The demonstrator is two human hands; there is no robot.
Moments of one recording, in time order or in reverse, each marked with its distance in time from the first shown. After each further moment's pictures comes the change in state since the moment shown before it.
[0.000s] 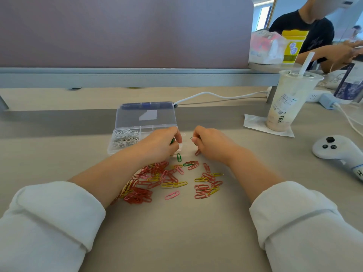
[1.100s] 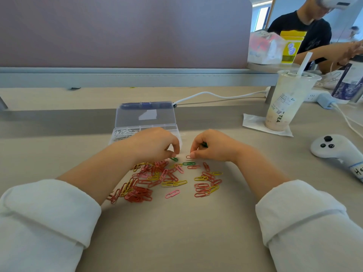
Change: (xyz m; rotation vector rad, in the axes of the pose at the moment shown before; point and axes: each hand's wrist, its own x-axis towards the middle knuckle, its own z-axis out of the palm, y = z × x) left_hand -0.002 -0.006 -0.015 0.517 -0.091 0.207; right_hand -0.015 -0.003 -0.014 0.150 -0.142 -0.066
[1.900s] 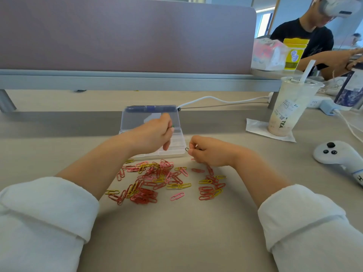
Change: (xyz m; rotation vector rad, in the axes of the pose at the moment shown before) left_hand -0.009 -0.010 -0.017 -0.437 0.100 -0.155; right_hand 0.002 -0.018 0.005 0.096 -0.114 0.024
